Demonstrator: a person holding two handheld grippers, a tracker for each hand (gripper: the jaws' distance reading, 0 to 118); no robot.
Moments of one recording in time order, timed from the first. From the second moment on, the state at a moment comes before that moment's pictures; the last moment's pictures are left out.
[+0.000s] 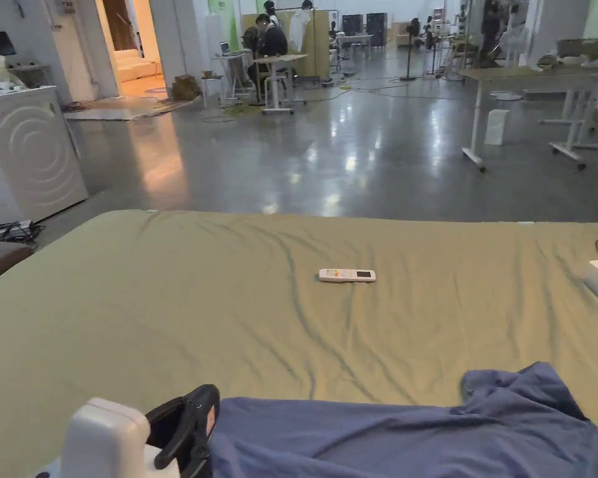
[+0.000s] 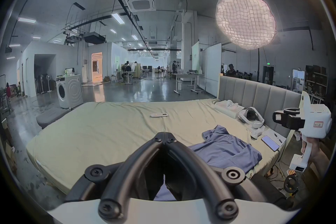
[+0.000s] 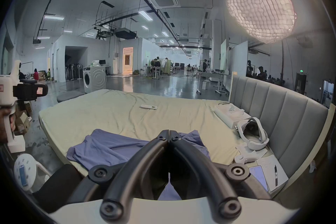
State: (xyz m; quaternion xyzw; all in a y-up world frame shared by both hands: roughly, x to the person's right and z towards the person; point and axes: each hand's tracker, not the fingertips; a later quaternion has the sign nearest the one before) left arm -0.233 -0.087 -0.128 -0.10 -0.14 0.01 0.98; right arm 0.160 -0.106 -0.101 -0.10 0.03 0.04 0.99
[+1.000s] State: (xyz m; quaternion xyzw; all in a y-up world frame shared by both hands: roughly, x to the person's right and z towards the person) left arm -0.259 -0.302 -0.485 -0.52 -0.07 -0.04 0.85; right arm 0.224 -0.211 -0.152 -0.31 -0.03 -0.09 0.95
